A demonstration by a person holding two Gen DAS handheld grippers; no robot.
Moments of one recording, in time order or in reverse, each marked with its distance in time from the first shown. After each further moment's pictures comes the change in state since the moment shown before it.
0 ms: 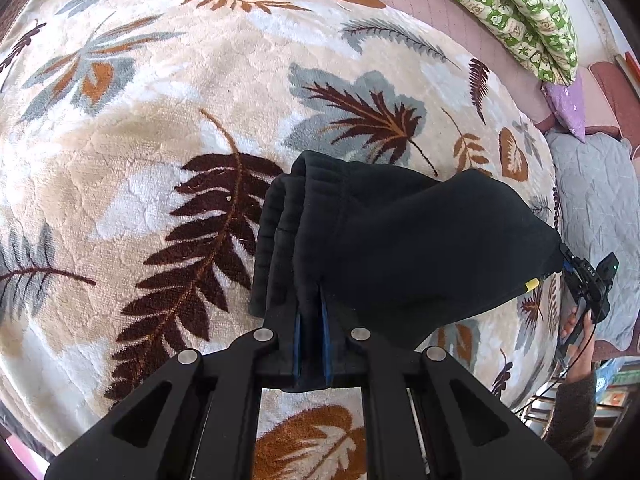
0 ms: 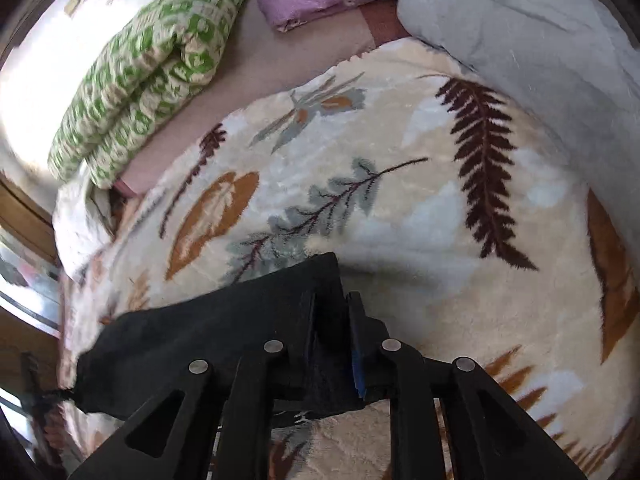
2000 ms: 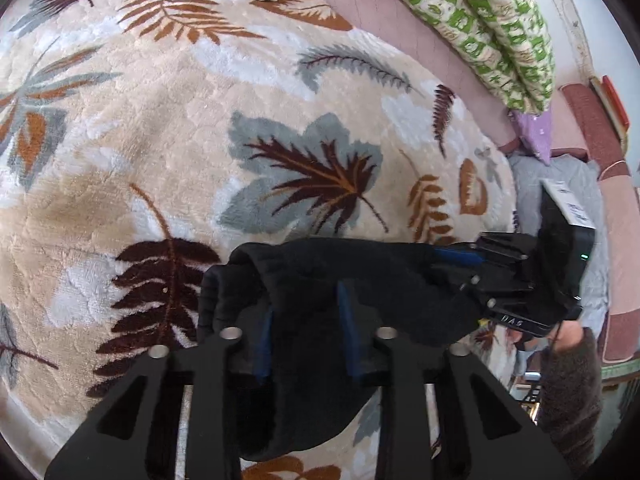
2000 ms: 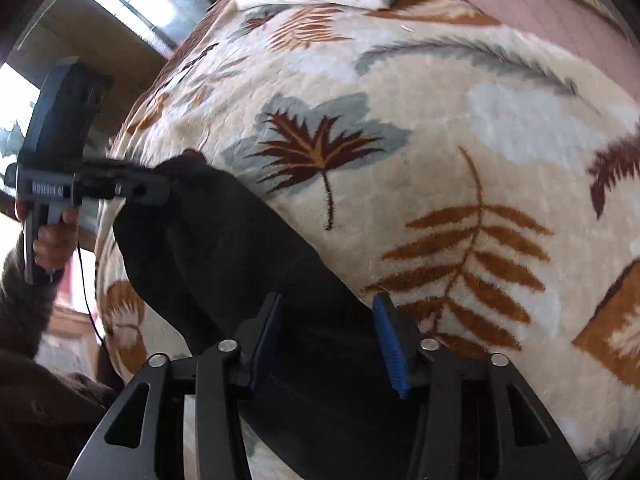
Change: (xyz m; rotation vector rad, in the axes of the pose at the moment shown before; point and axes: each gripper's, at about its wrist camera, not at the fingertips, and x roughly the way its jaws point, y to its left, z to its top) left arm 0.003 -0.011 0.044 -0.016 -0.008 -0.168; right arm 0.153 0.327 -0.111 -1.017 0.627 0.263
